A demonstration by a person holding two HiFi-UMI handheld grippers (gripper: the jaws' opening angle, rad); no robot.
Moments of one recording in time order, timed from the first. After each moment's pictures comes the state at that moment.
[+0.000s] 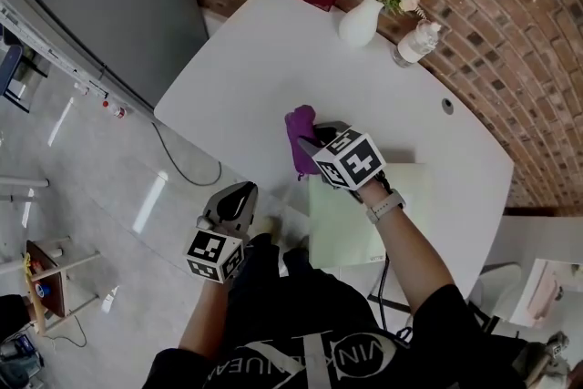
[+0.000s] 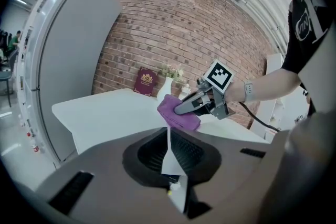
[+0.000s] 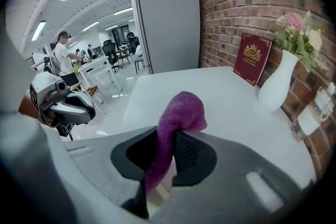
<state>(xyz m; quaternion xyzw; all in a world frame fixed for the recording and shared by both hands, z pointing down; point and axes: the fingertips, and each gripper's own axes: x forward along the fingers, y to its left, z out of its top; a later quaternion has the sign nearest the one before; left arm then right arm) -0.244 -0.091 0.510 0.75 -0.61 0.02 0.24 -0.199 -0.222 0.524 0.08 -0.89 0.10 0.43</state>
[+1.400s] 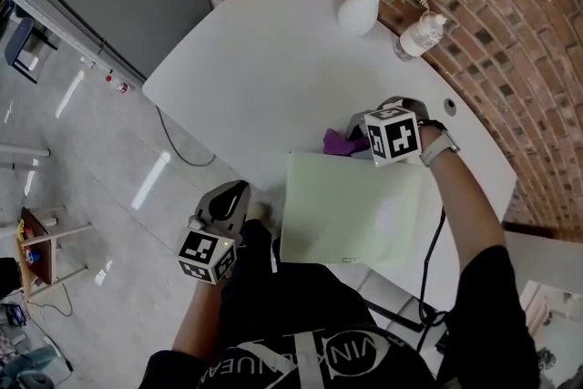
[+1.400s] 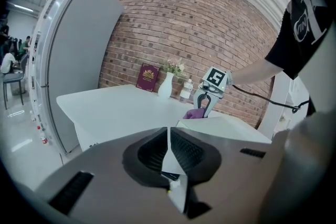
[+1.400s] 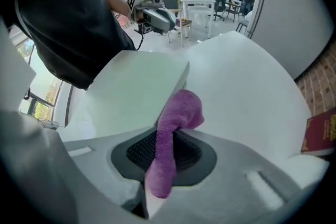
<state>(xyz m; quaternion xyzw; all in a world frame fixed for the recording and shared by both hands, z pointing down) -0.191 -0.087 0.518 0.71 -0.65 0.04 0.26 -0.035 -0.235 0.558 -0.41 -0.67 -0.21 0.58</state>
